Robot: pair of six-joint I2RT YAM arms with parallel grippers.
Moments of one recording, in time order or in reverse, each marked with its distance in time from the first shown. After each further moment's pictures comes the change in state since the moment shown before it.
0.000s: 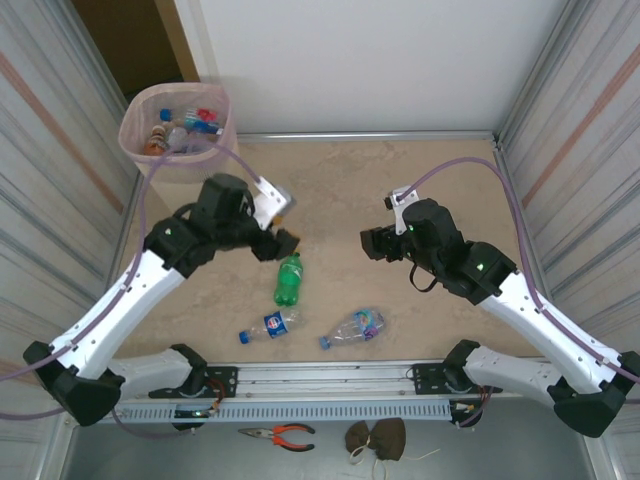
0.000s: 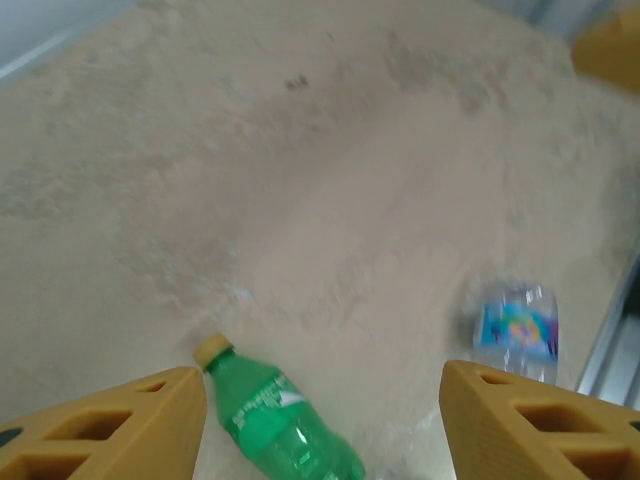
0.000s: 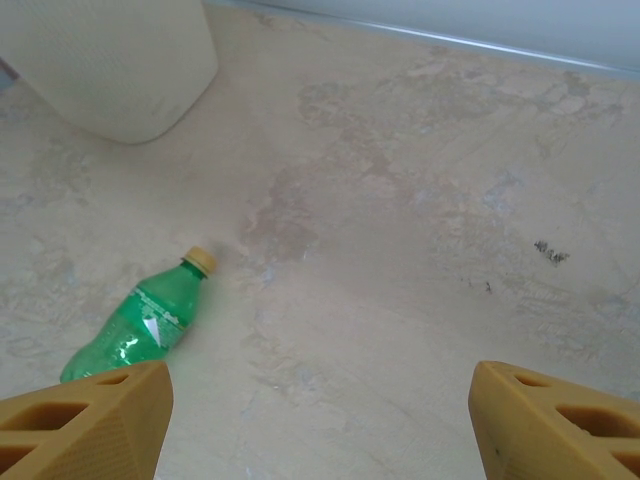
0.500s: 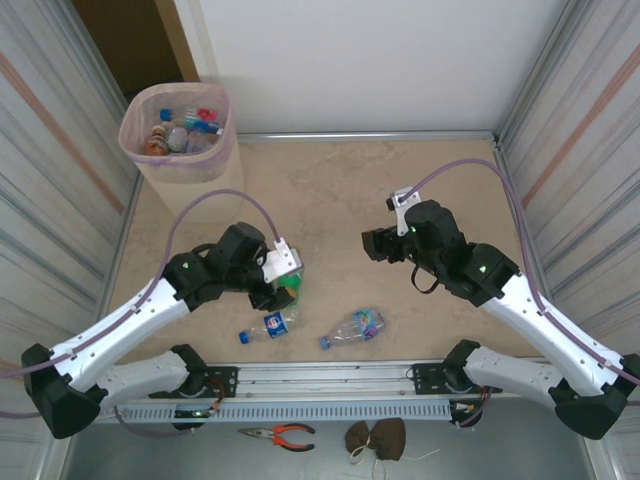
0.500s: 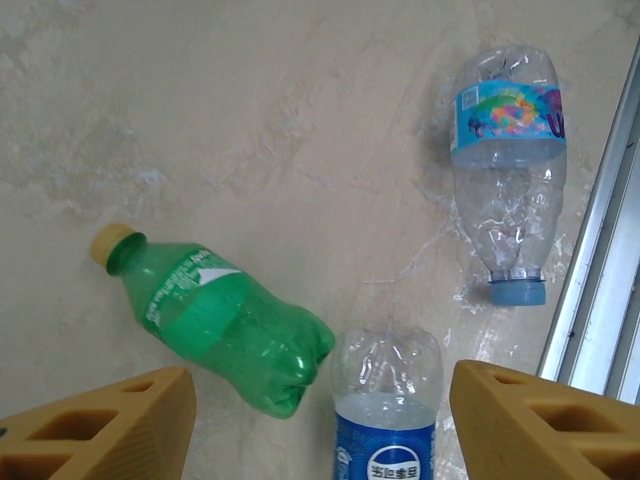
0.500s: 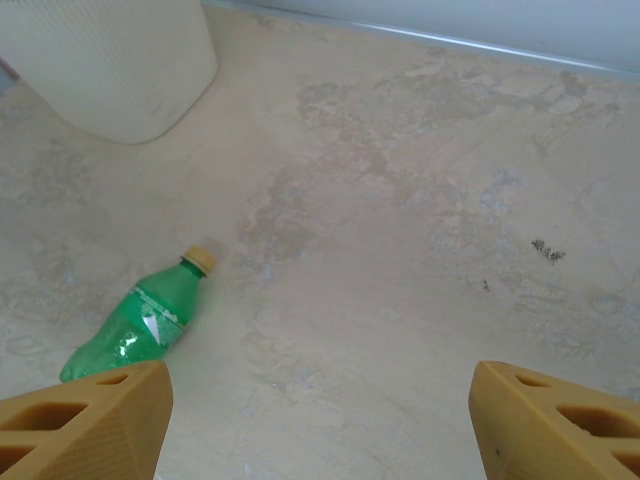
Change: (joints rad) left arm -0.158 -0.121 -0.309 -0.003 -0.086 0.137; right arm 0.000 -0.018 -0.007 -0.005 0.001 0.000
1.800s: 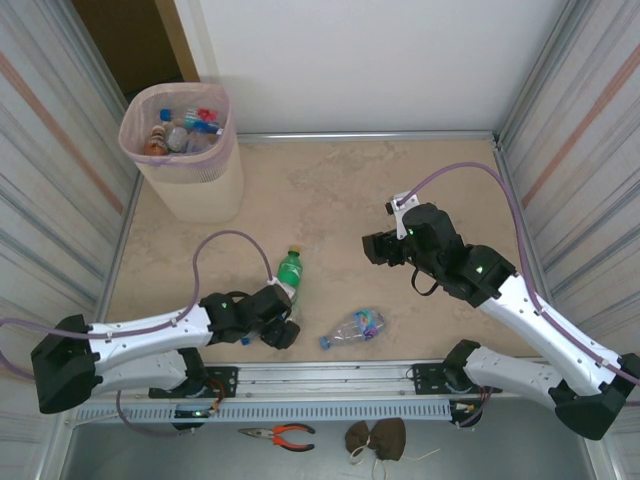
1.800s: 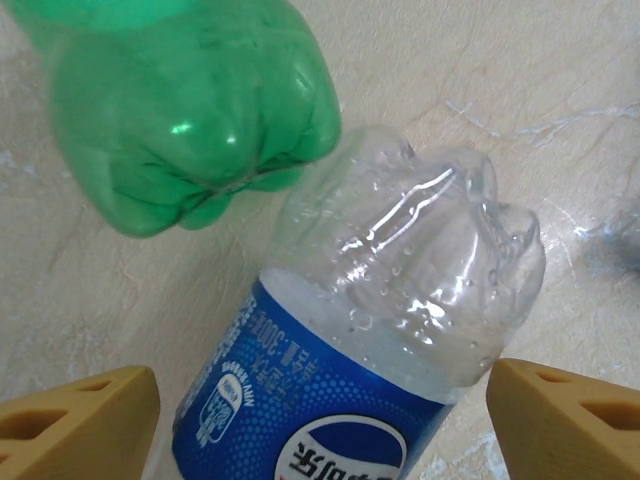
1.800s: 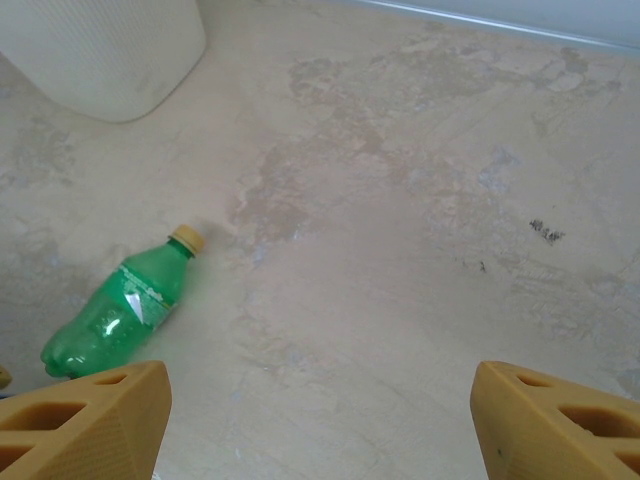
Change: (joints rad) left arm -0.280 0.066 -0.387 0.202 -0.337 -0.772; right arm -0.005 0.001 -0.032 -0.005 -0.001 0.000
